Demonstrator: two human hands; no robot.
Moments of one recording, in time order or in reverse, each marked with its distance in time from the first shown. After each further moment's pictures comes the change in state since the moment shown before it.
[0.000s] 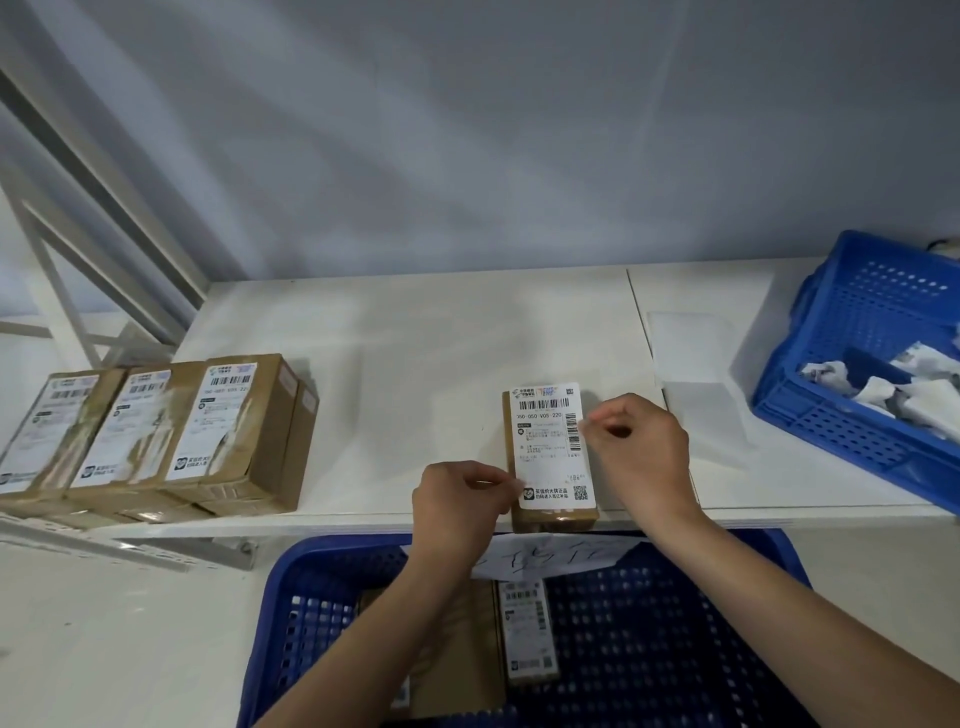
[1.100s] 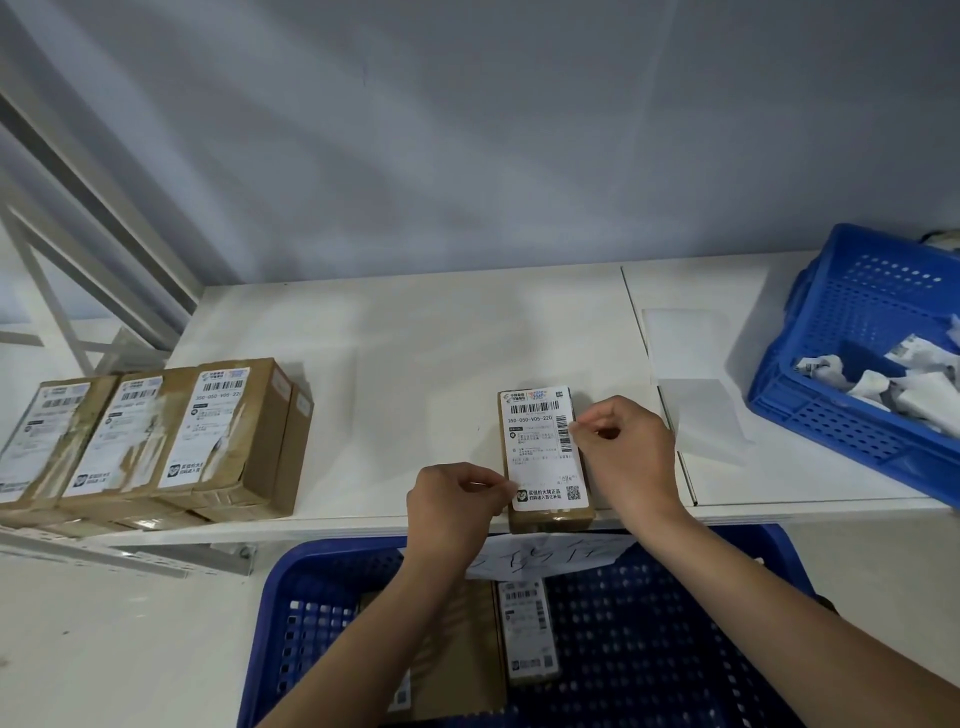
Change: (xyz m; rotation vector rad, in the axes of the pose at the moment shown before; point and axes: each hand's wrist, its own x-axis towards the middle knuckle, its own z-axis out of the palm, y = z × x) left_hand 0.005 -0.004 0.003 0.015 0.004 0.012; right_hand 0.002 0.011 0.010 0.052 0.008 -0.009
